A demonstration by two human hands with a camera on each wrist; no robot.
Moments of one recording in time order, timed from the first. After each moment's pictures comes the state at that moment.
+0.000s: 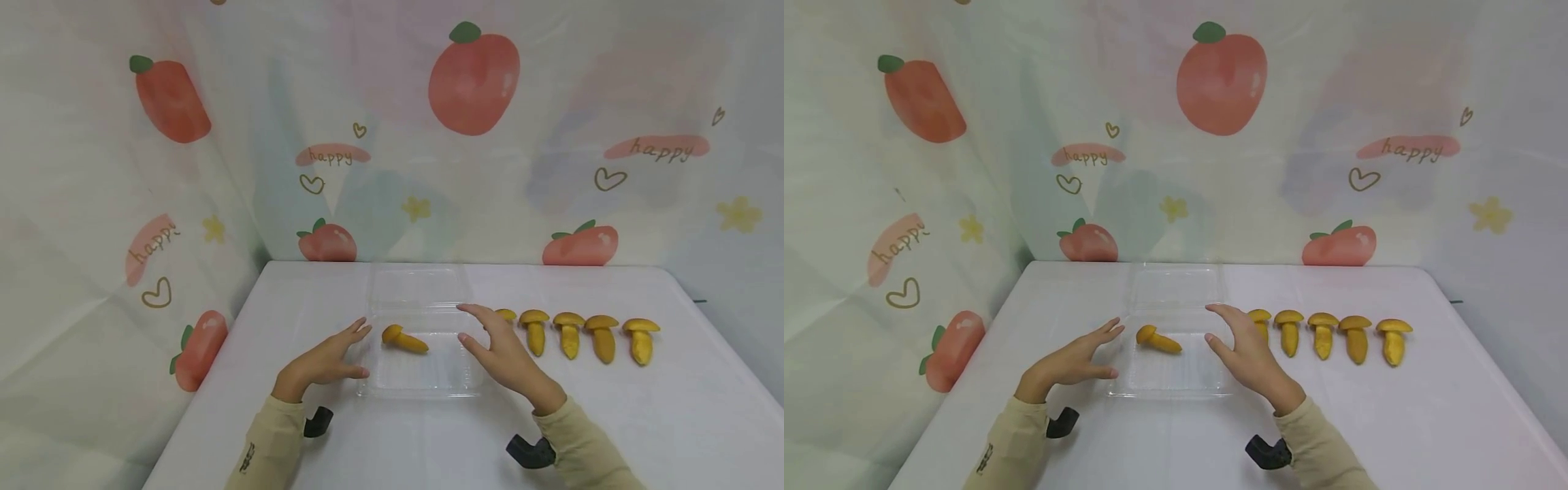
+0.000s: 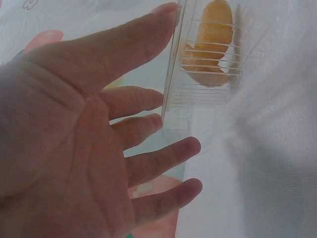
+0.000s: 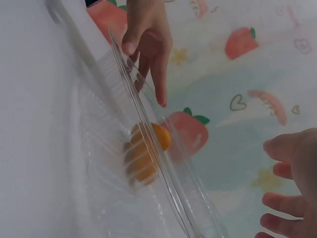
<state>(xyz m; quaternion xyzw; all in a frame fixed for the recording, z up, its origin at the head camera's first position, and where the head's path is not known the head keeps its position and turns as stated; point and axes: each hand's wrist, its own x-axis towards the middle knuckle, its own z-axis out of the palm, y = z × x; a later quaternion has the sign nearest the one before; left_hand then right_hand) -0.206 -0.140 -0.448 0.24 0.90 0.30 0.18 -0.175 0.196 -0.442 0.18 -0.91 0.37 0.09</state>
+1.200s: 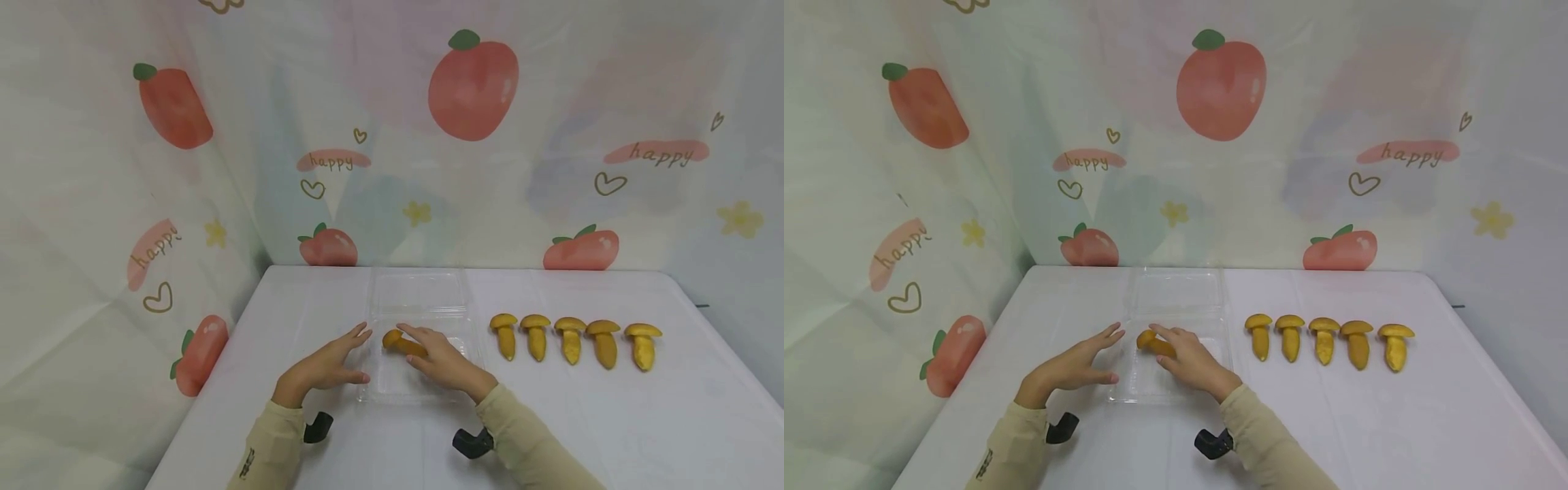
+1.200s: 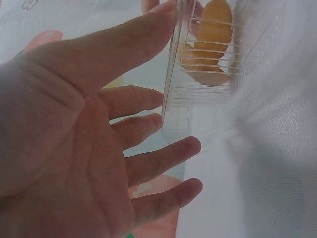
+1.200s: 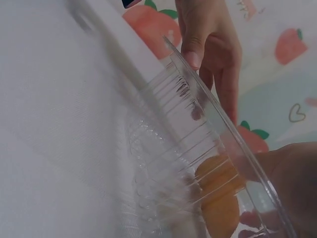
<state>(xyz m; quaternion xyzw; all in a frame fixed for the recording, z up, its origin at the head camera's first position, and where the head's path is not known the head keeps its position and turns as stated) -0.208 -0.142 -0.452 0.26 0.90 0.30 0.17 -0.205 0.124 -0.476 0.25 -0.90 0.36 -0.07</state>
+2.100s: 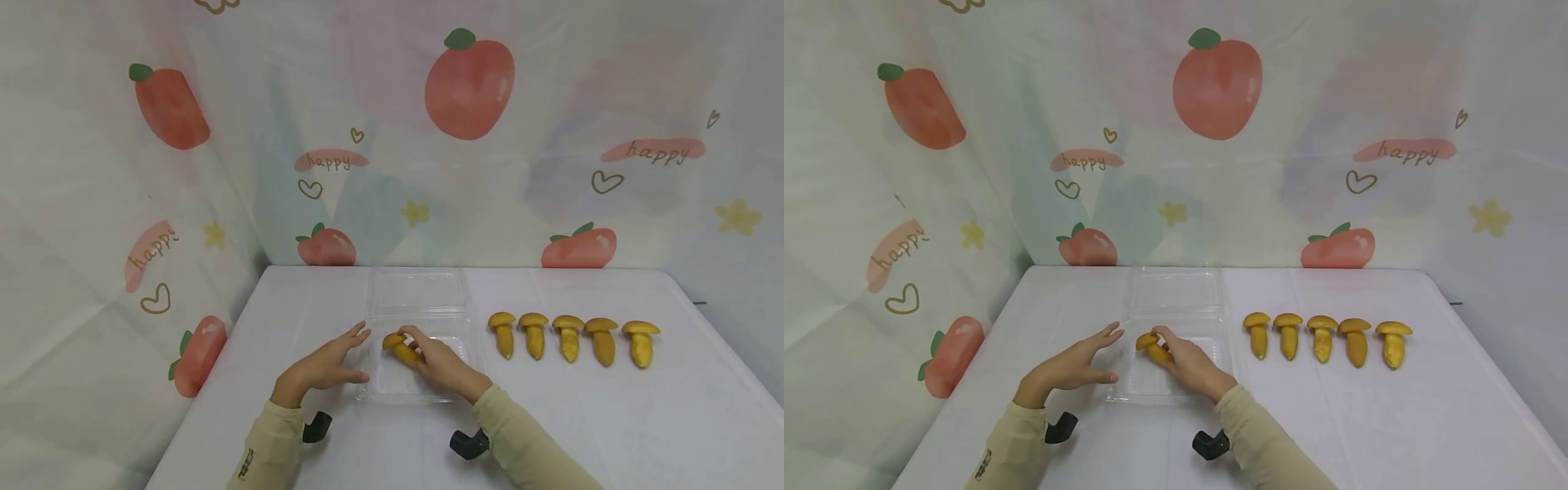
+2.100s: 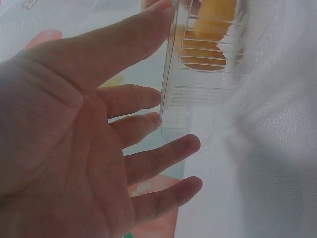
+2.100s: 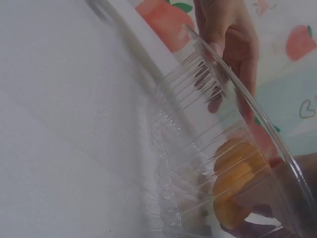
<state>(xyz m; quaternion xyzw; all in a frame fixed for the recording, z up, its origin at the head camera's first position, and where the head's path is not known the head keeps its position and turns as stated) -0.208 -0.143 -0.452 0.27 0.90 0.31 0.17 -0.204 0.120 -0.485 0.25 -0.91 0.34 -0.05</state>
